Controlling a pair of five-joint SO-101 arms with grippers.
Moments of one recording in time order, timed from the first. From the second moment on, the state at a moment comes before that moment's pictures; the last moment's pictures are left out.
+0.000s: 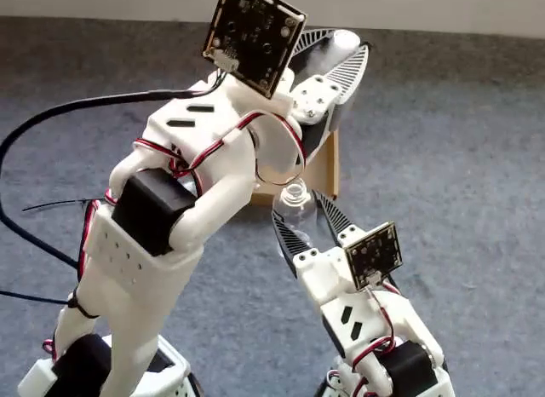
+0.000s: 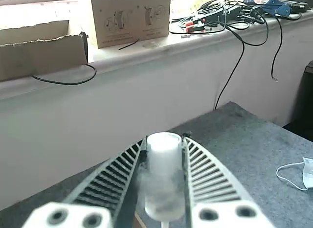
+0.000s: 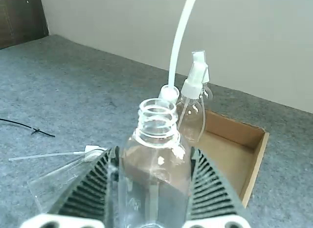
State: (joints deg) left arm 34.8 -20.5 -21.5 55.9 4.5; right arm -30.5 -103.8 74.4 47.4 4.3
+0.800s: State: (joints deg) left arm 36.7 -25.0 -21.4 60.4 5.3; right arm -30.5 -103.8 74.4 47.2 4.3
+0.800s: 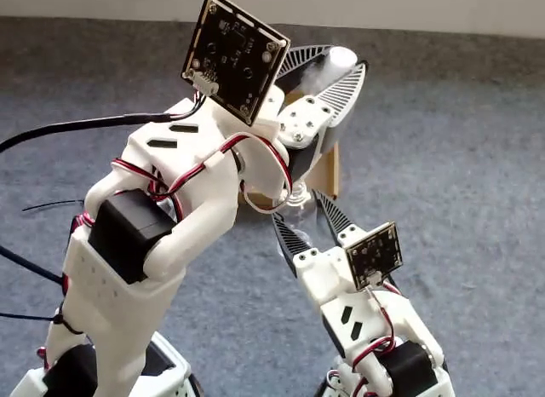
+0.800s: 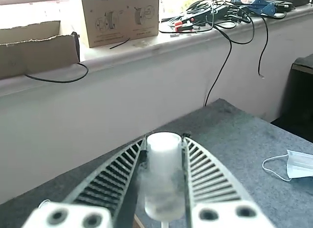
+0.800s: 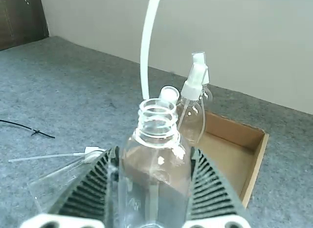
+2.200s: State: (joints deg) left arm 35.3 -32.4 -2.9 80.7 -4.7; right arm -30.9 -104.4 74.4 47.1 4.3
